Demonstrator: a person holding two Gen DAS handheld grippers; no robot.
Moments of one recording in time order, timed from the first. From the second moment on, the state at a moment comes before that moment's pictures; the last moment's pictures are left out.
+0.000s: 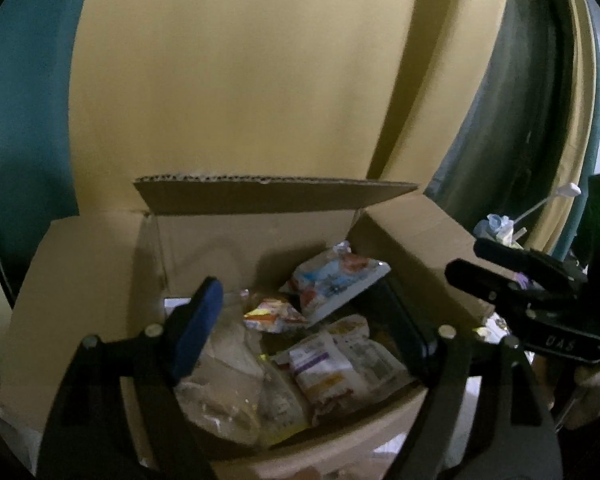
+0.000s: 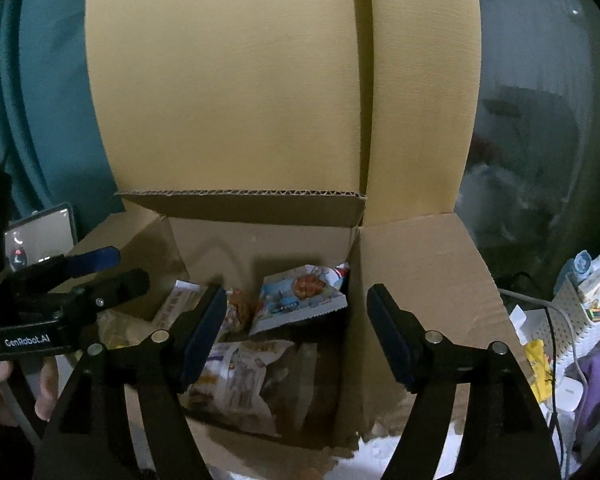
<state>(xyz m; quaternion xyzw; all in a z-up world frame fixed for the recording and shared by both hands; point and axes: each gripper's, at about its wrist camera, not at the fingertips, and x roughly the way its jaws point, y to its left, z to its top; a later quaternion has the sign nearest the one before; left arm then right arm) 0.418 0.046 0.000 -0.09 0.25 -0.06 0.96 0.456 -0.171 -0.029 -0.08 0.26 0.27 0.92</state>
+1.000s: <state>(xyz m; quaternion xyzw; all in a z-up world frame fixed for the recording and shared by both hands) 0.308 -0.018 0.009 -0.07 0.25 -0.07 0.96 0.372 -0.249 -0.016 -0.07 0.25 0.25 0.93</state>
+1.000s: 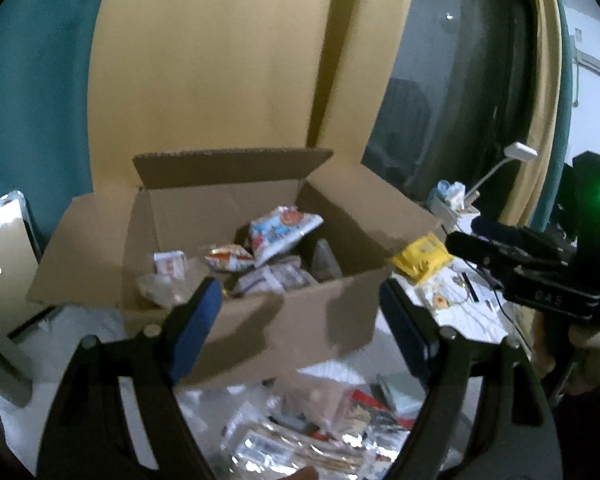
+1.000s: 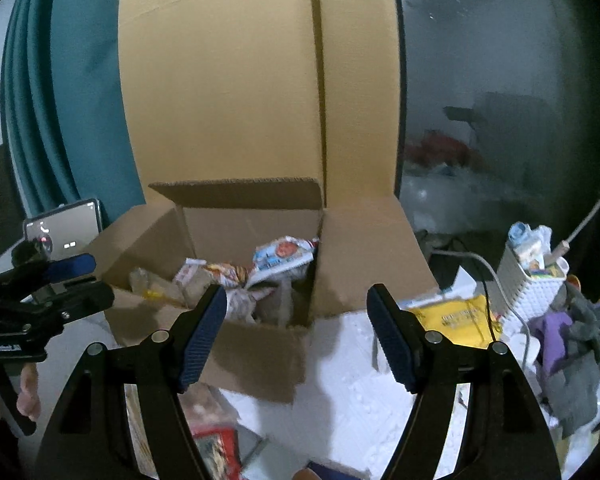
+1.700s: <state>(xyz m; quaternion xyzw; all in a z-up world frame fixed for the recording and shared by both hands) 0.243 -0.029 -0.081 -0.15 0.34 0.05 0.93 0.375 -0.303 -0.128 -0.10 0.39 0.30 0.86</state>
